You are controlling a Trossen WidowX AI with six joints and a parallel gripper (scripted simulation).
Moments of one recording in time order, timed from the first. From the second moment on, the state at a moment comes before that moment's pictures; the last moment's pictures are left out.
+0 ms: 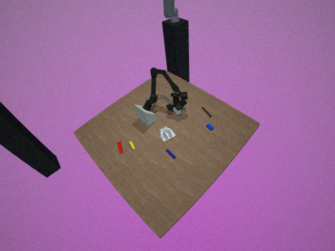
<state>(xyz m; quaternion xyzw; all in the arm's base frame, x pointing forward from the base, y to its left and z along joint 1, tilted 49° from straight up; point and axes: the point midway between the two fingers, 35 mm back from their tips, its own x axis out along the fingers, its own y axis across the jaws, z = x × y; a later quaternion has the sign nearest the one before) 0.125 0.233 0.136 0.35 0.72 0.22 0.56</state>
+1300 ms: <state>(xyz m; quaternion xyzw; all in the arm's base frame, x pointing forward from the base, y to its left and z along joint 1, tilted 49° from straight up) 0.133 0.201 0.158 0.35 0.72 0.21 0.56</state>
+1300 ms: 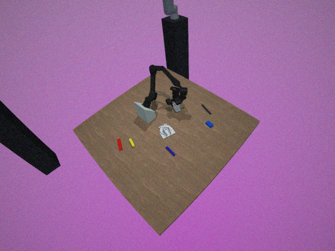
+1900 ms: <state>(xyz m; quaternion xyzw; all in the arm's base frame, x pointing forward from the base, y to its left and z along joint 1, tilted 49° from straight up) 0.142 0.176 0.175 0.35 0.71 0.21 0.57</state>
